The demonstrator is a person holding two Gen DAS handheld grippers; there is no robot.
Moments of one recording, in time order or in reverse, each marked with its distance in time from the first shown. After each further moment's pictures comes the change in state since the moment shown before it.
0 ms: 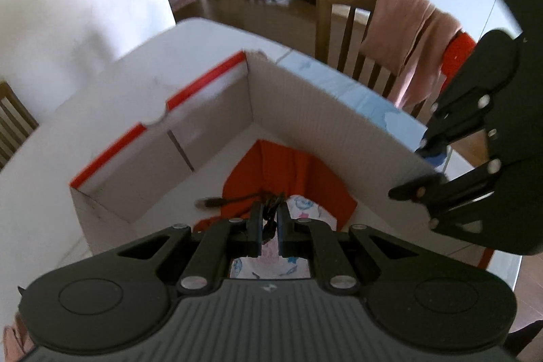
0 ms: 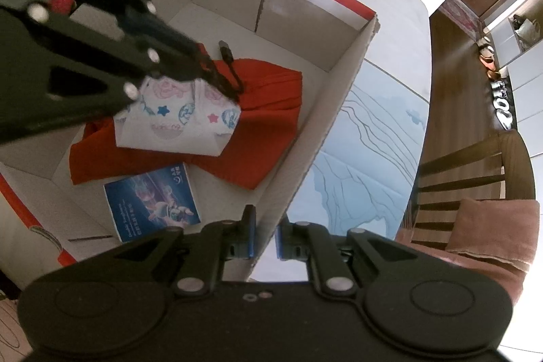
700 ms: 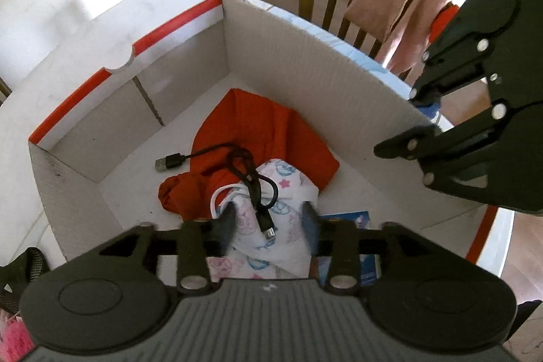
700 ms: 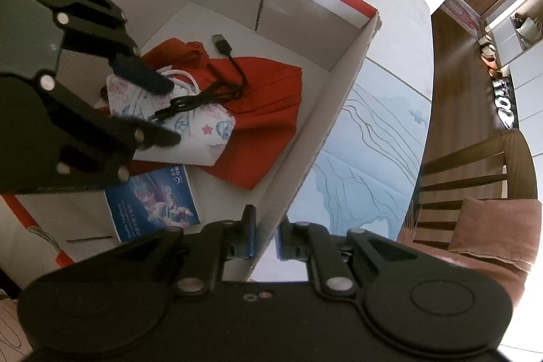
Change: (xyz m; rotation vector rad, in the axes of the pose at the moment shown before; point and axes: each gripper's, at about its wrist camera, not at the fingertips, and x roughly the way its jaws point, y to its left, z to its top) left arm 0.015 -0.005 -0.018 -0.021 0.098 -0.080; right arm 0.003 -0.001 0.001 -0.002 0.006 0.004
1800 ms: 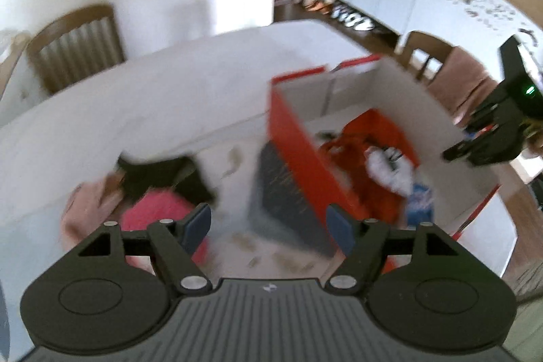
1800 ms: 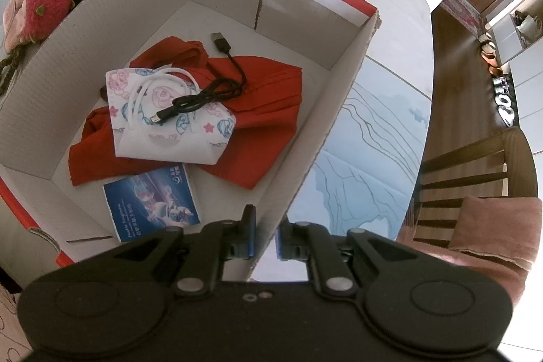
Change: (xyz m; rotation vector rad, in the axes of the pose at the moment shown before) left arm -0.143 0.107 -0.125 -0.334 -0.168 0.170; right arm 0.000 -0.001 0.000 0.006 0.005 0.004
